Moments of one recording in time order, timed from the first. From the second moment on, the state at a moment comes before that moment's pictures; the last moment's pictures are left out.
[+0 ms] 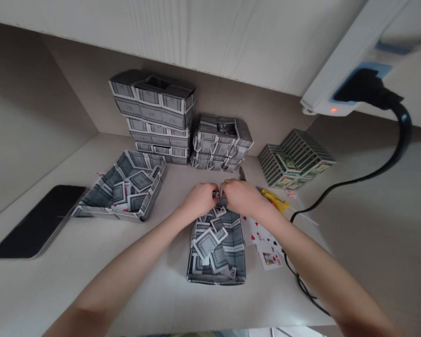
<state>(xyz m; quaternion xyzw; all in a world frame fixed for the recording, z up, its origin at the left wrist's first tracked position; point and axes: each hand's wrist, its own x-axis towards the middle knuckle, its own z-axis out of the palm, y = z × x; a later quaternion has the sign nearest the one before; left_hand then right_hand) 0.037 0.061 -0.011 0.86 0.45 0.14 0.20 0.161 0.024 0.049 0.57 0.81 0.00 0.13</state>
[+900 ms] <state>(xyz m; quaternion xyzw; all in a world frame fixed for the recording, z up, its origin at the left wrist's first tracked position) 0.037 0.060 -0.012 0.84 0.44 0.20 0.24 0.190 0.031 0.046 0.57 0.82 -0.06 0.05</state>
